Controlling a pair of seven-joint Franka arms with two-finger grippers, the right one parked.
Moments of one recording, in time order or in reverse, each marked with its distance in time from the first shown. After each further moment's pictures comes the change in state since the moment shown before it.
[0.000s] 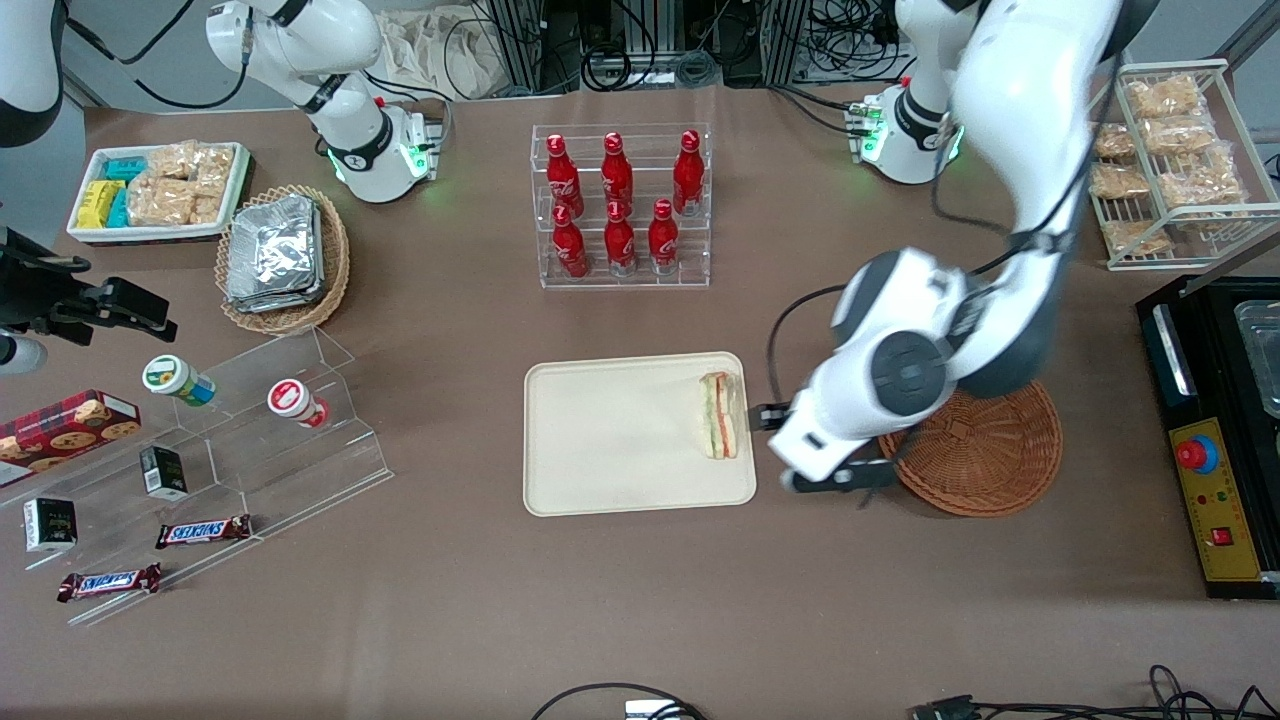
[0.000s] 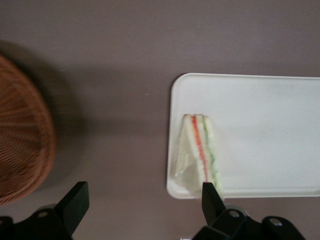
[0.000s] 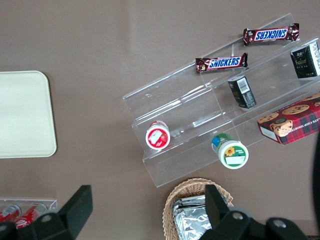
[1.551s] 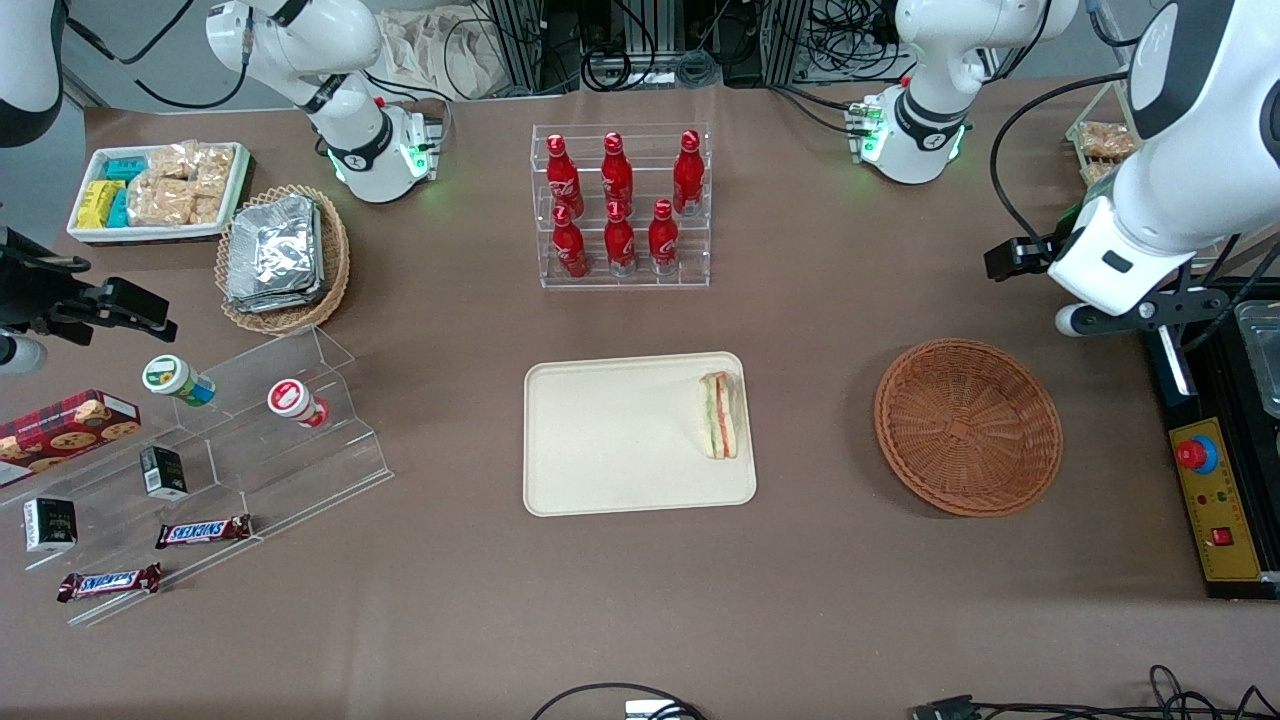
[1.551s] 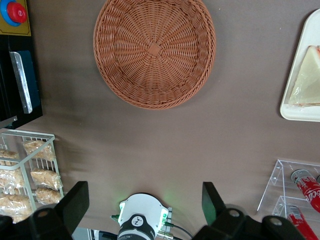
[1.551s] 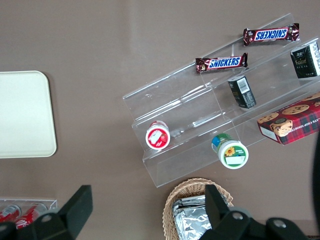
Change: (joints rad) arm 0.229 -0.443 0.034 -0.176 0.095 -0.415 0.259
